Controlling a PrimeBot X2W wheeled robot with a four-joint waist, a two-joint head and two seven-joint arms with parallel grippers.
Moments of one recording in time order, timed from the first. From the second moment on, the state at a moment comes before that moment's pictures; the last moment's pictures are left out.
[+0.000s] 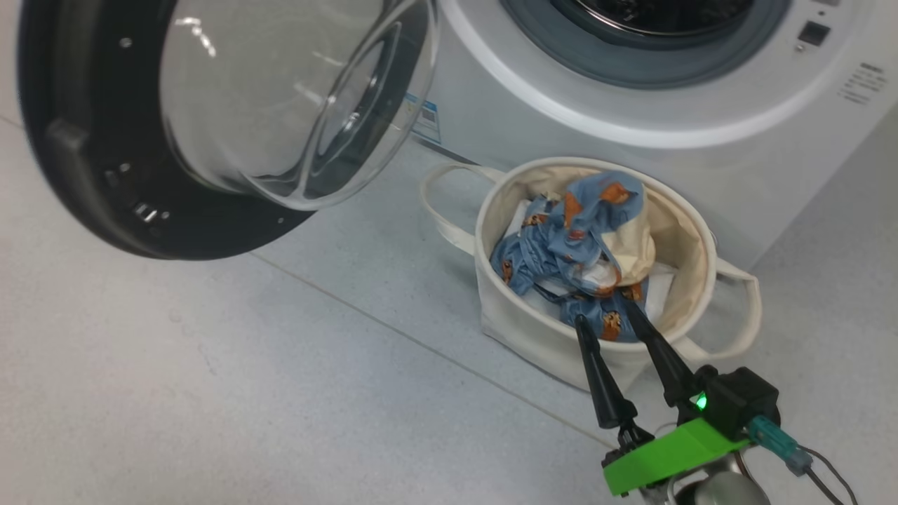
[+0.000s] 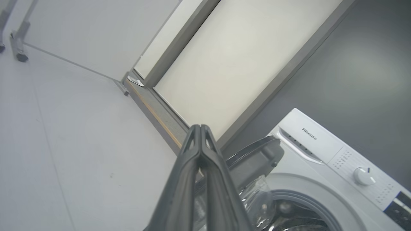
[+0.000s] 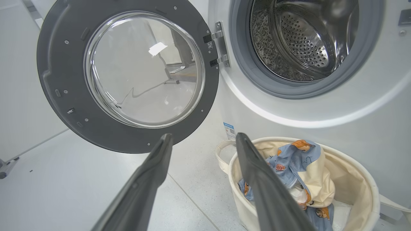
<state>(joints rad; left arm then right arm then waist) -0.40 0.38 0.47 0.12 -1.02 -0.12 0.10 -0.10 -0.05 0.25 0.14 0.25 0.13 -0.26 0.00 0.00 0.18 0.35</state>
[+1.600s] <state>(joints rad) -0.62 0.54 0.60 0.31 -1.55 0.16 0.61 -0.20 -0.05 0.19 0.09 0.18 0.13 -0.26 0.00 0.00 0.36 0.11</state>
